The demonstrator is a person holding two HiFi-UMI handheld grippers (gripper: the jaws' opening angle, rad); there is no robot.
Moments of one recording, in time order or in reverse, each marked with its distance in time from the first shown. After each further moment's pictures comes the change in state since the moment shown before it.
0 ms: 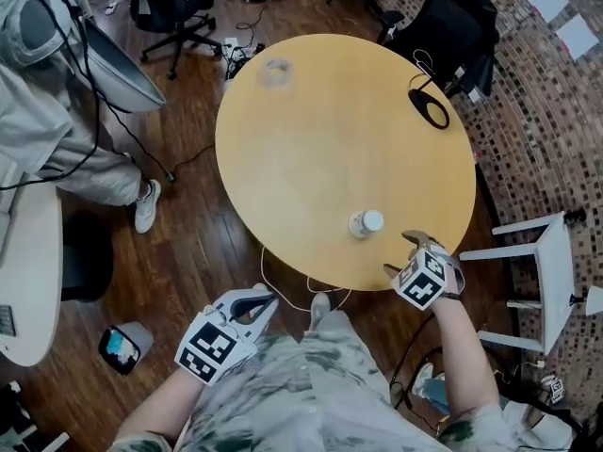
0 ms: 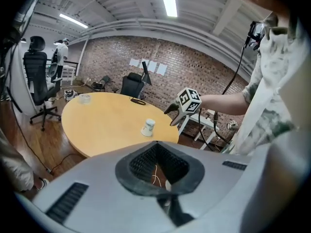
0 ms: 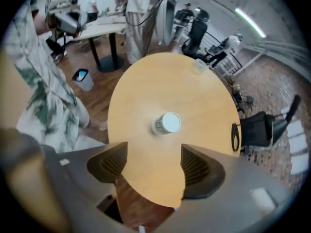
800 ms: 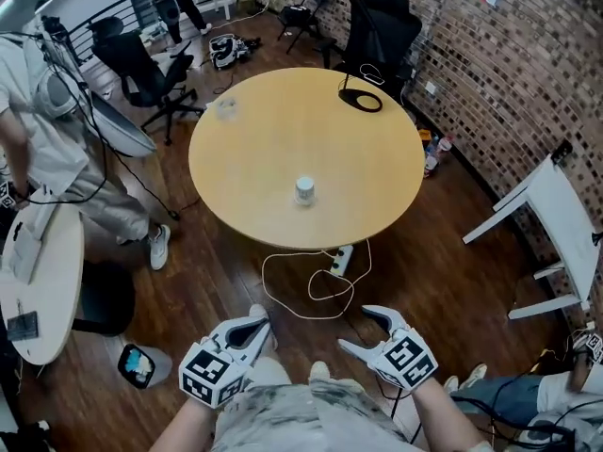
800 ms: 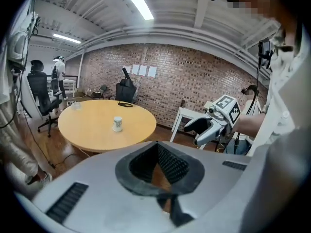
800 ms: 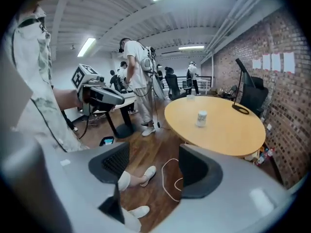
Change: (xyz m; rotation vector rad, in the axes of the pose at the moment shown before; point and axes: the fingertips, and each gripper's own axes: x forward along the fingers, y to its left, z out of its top) left arm -0.033 -0.250 -0.043 0.082 -0.038 0.091; right arm -0.178 0.287 -0.115 0.474 -0.750 0.152
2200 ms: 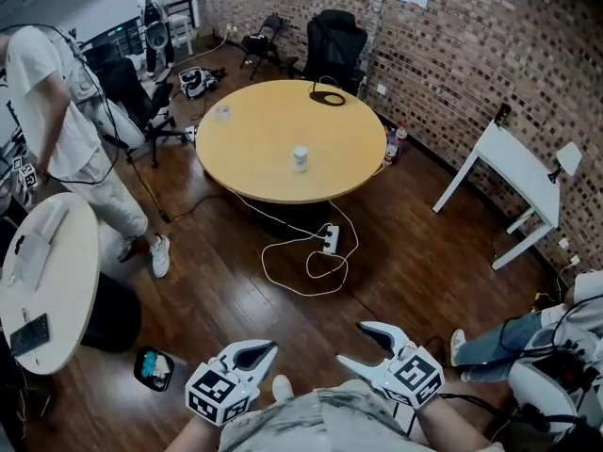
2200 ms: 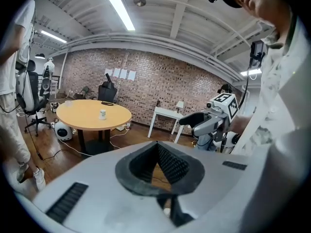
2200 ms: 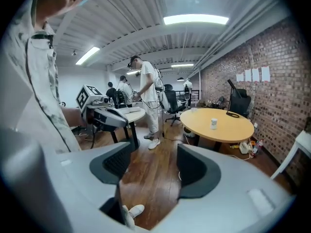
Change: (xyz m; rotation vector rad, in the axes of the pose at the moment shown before) left arm -0.237 -0.174 -0.140 0.077 -0.028 -0.220; right arm -0.118 0.325 -0.047 0.059 -0.197 -0.148
